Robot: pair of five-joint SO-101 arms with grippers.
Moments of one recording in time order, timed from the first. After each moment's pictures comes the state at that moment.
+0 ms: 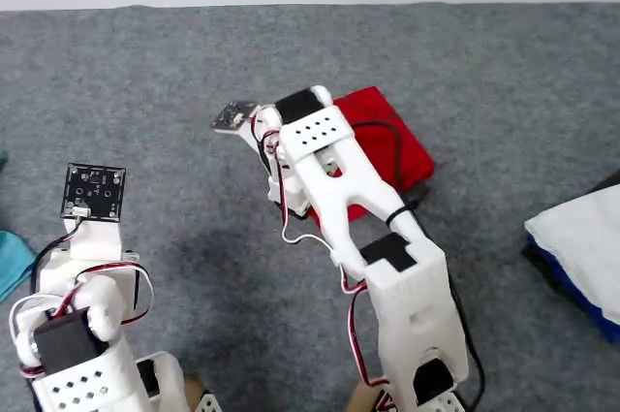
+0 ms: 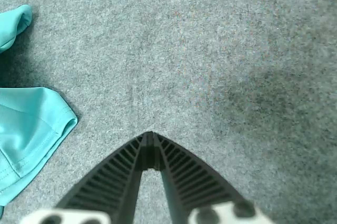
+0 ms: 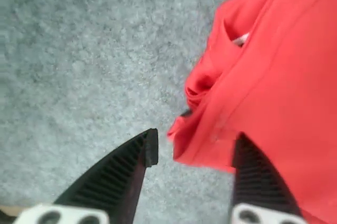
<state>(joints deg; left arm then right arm) -25.1 -71.8 54.9 85.3 -16.4 -32.1 36.0 -30.5 97.1 29.7</state>
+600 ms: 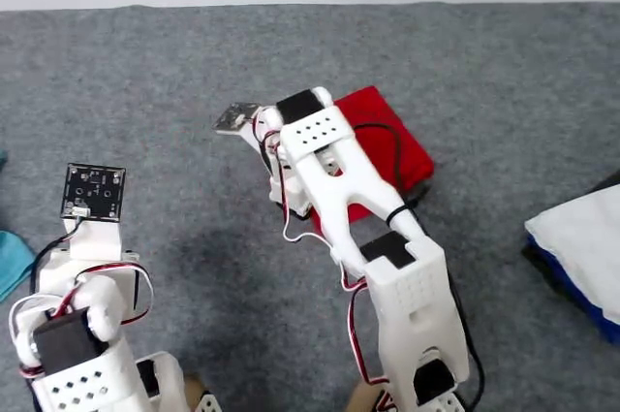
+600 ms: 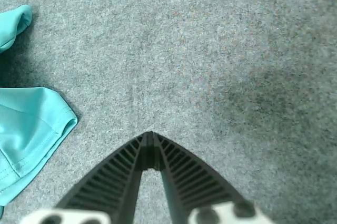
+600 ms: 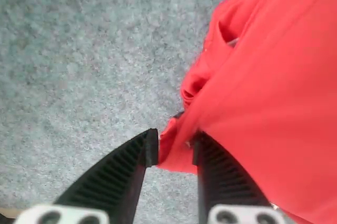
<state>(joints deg) -25.1 -71.8 54.9 85.3 -16.4 -30.7 37.5 -30.6 96.7 29.7</state>
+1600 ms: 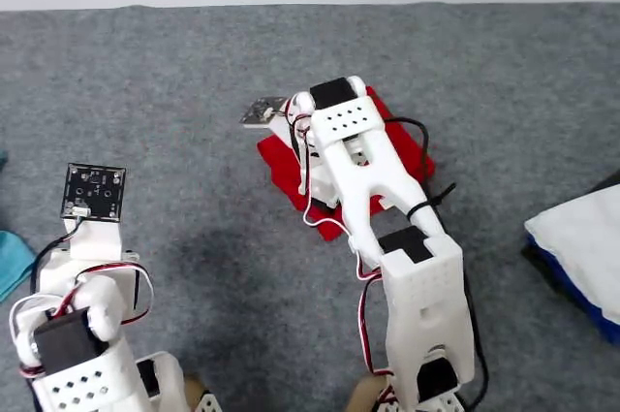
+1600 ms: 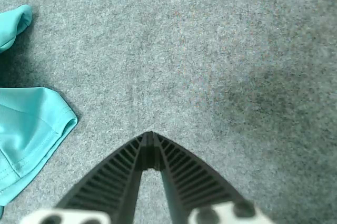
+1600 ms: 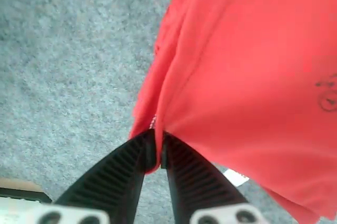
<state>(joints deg) -25.1 -71.8 54.9 85.3 -16.4 -24.8 35.2 -30.2 100.2 38.4</state>
